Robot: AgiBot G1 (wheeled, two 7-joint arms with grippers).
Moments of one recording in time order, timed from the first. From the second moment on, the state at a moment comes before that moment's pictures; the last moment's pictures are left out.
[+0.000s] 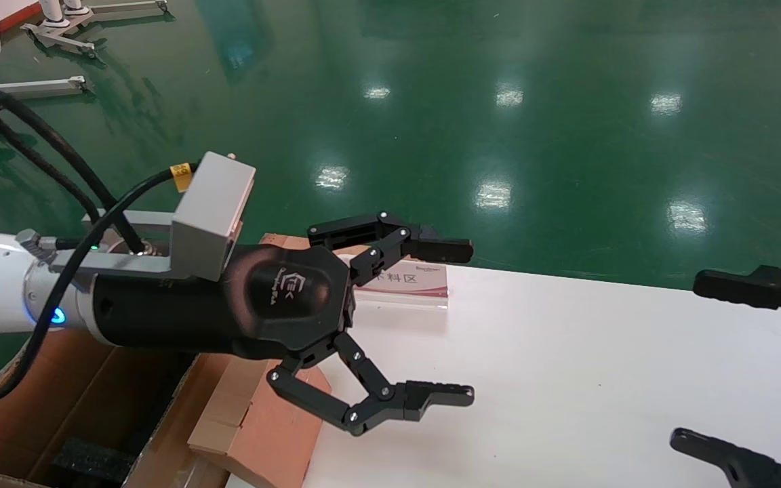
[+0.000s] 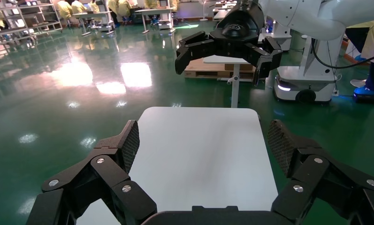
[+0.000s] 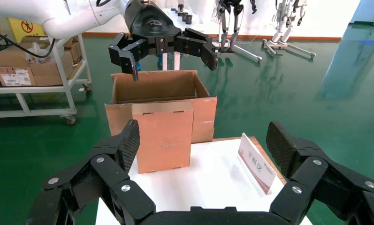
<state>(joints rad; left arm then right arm) -1.07 0.61 0.28 -1.28 0.73 1.50 -0.19 1.07 -0.61 -0.28 1.28 -0.73 -1.50 0.19</state>
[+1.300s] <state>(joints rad) -1.42 0.55 0.50 -1.35 1.25 1.51 -0.69 1.08 -0.61 -0.28 1.28 -0.73 -1.50 0.19</state>
